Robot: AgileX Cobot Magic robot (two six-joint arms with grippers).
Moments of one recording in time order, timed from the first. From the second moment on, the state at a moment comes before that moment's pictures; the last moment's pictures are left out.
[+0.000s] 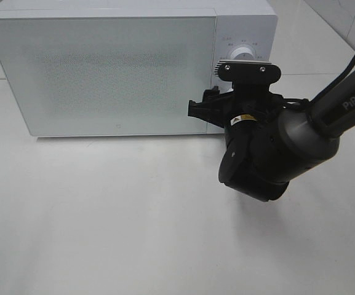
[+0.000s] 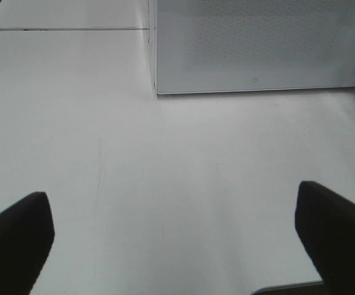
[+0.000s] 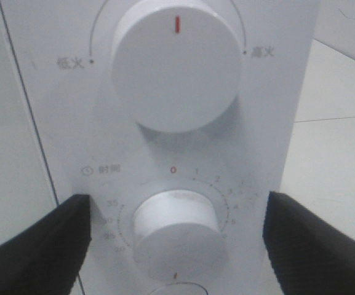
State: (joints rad) left arm -0.01 0.00 -0.52 -0.16 1.07 0.07; right arm 0.70 2.08 -0.87 0.97 -1.21 -0.37
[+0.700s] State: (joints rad) left arm -0.01 0.00 -0.52 -0.16 1.07 0.07; right arm 0.70 2.10 -0.87 0.95 -1.20 -0.41
